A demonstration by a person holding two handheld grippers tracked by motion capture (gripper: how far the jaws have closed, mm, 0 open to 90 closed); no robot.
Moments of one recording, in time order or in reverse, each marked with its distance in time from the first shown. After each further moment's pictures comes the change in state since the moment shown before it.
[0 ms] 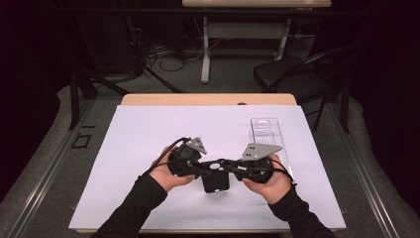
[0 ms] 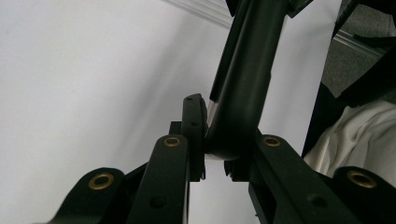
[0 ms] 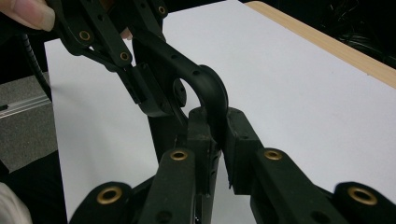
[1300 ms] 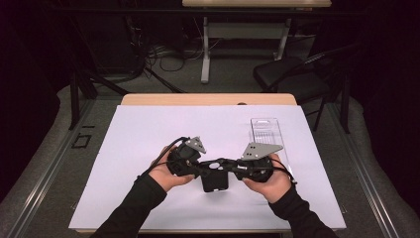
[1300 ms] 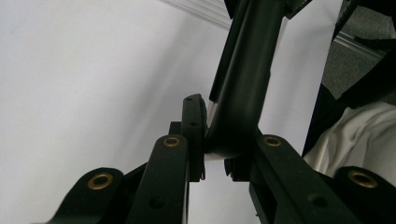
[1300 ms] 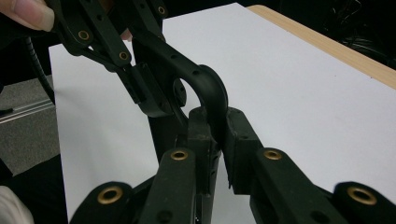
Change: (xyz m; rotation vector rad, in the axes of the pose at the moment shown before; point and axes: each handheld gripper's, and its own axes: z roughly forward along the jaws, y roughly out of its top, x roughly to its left) left arm 0.001 0.000 -0.003 -0.008 0.003 -0.006; right arm -0.003 0.000 0.001 -0.016 0.013 0.005
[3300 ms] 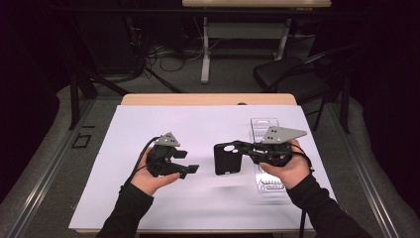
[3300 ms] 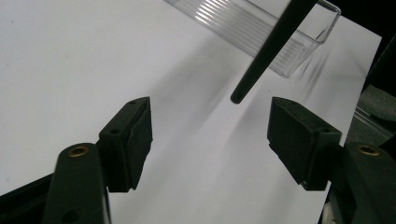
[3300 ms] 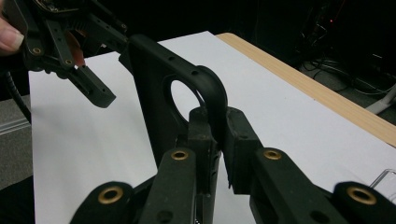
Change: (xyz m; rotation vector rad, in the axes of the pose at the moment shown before) left arm 0.022 -0.048 -0.021 -0.229 0.105 -0.199; right arm -0.037 0.017 -0.038 -0.083 -0.061 -0.010
